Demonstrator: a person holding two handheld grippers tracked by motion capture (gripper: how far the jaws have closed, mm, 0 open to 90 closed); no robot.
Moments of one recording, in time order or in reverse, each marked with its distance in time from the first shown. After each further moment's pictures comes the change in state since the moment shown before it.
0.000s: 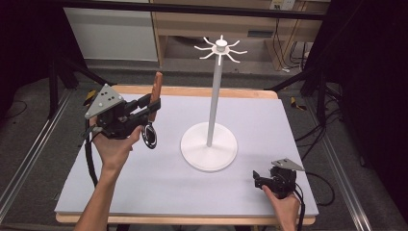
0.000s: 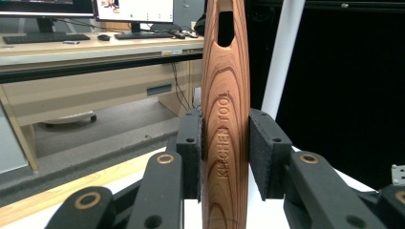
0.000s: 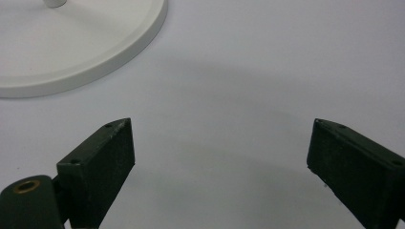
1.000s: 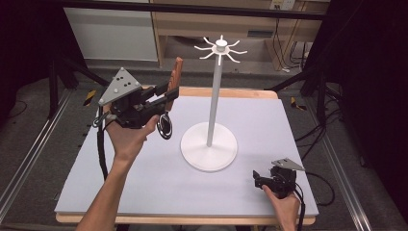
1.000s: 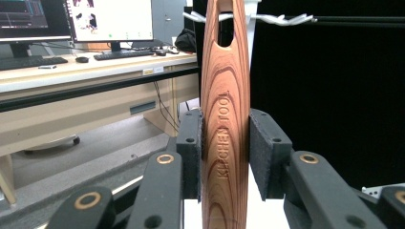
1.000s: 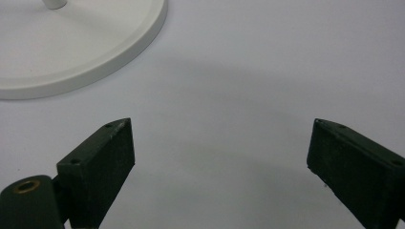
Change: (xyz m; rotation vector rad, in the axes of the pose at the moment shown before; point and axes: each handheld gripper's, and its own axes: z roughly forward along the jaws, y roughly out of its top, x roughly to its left) left arm -0.028 0.039 0.016 -0.040 -0.064 0.046; right arm -0.001 0.000 0.000 -0.002 0.002 0.005
